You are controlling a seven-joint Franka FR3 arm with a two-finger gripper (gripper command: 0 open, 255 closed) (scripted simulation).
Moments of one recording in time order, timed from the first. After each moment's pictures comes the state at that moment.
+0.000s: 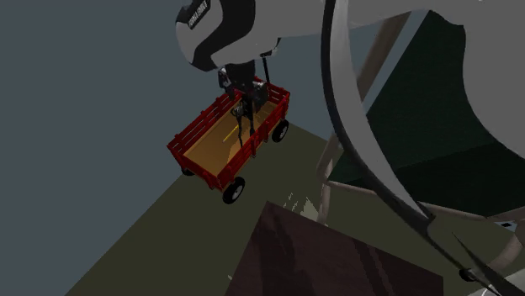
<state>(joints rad) 0.28 0.31 0.51 -1.95 -0.20 2.18 1.02</state>
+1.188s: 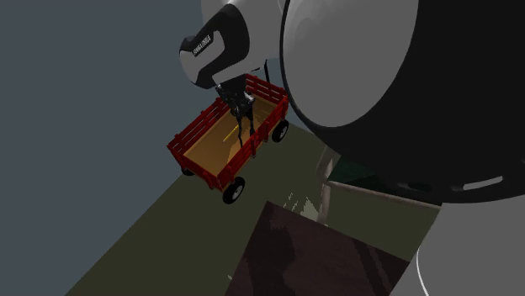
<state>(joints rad) 0.36 0.51 0.47 -1.83 -0.30 2.25 1.11</state>
